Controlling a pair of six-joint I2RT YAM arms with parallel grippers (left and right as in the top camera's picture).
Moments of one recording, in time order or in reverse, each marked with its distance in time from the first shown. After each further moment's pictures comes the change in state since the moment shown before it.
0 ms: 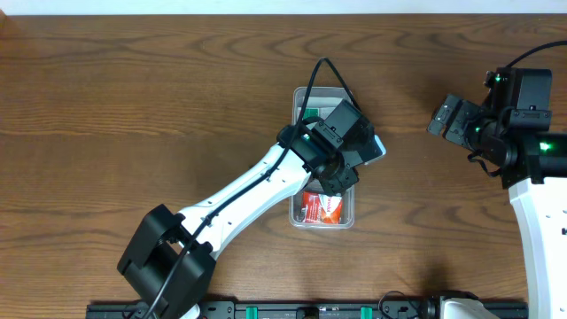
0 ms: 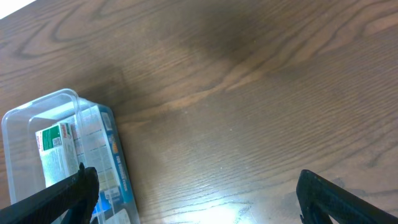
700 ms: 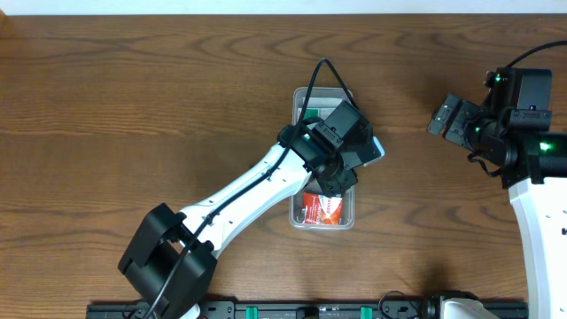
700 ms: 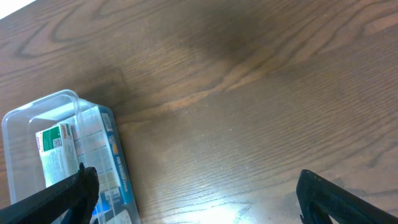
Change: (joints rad) left arm 0.001 0.003 -0.002 -0.018 0.002 -0.003; right arm 0.000 0.000 0.000 0.000 0.000 0.000
